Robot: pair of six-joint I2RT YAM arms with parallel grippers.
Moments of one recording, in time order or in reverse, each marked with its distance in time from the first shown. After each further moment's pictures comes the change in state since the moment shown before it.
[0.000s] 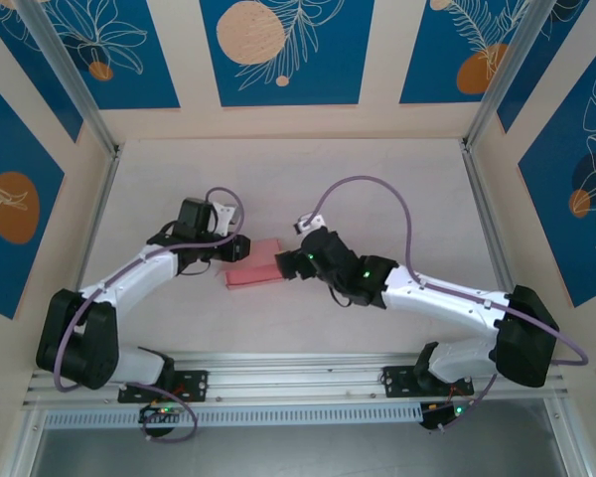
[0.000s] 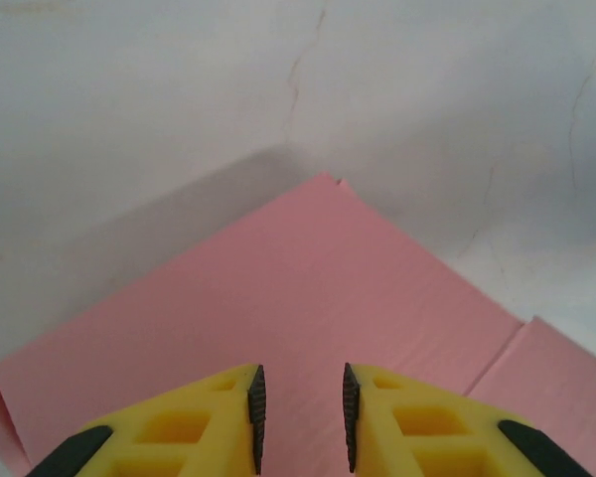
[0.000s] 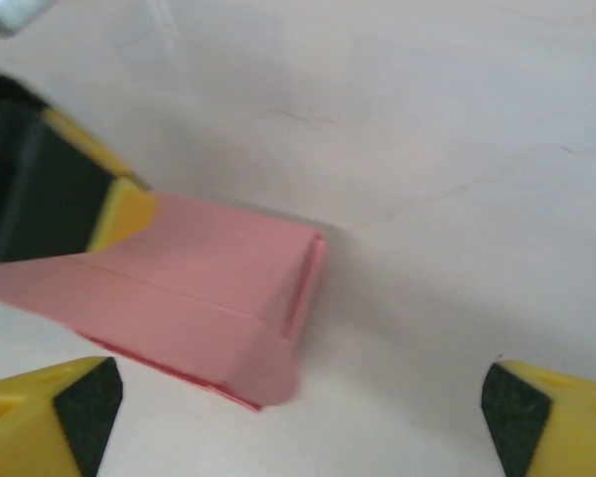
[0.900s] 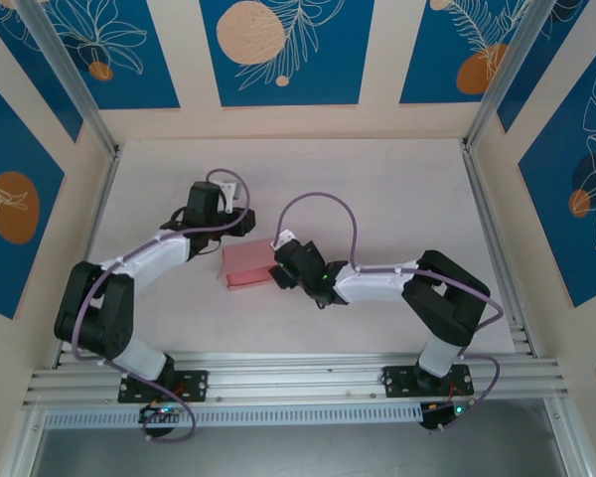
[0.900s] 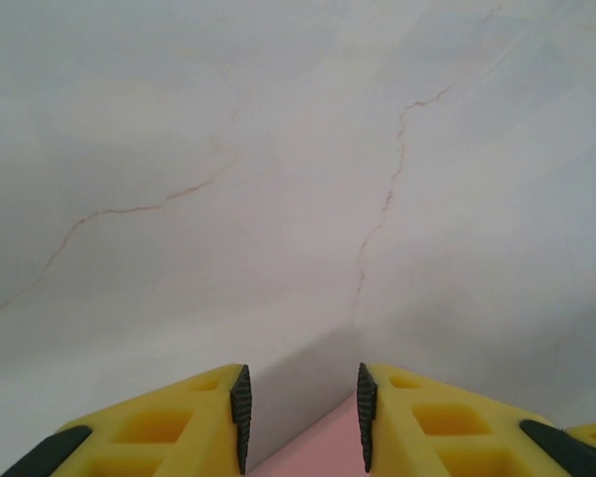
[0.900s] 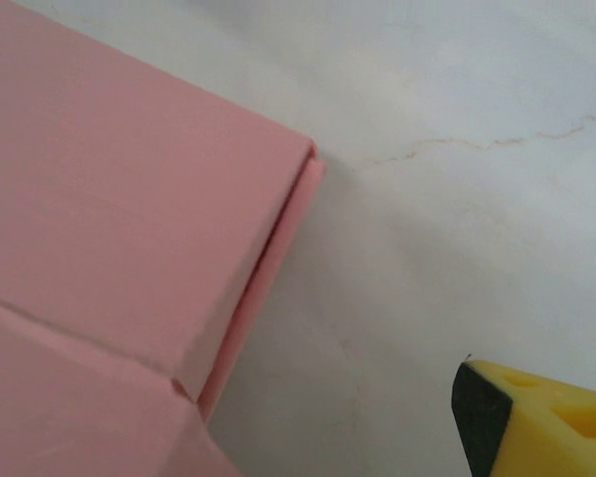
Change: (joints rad) left arm -0.006 0.150 0.113 0.234 -0.175 -0.089; right arm 0.010 0.402 -0.022 0.299 0.074 -0.265
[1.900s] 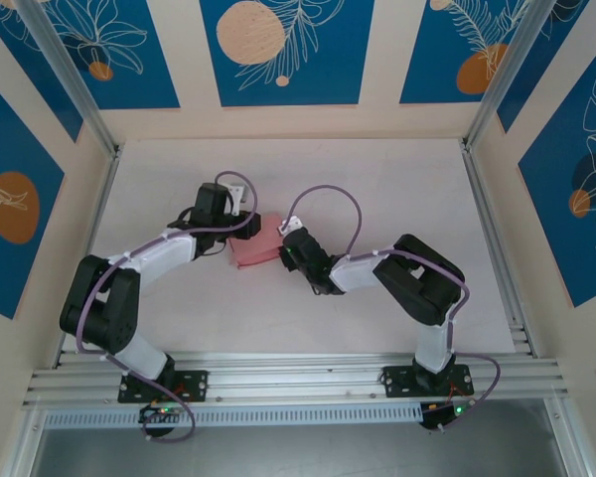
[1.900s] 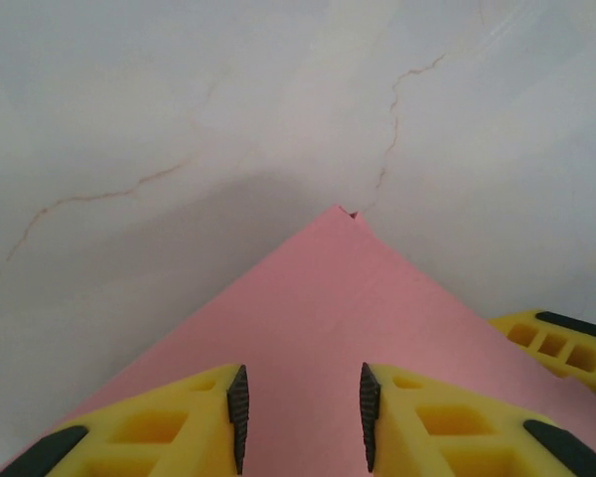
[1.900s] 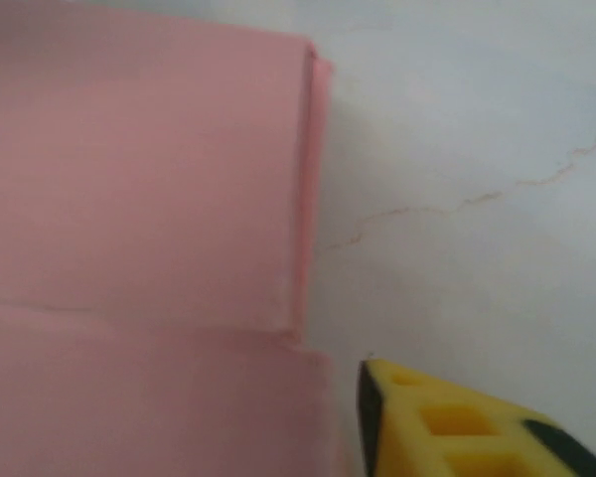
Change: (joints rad) left arm -0.035 0.056 0.000 0.016 -0.006 0.012; right arm -0.126 0.189 -0.006 0.336 -0.046 0.002
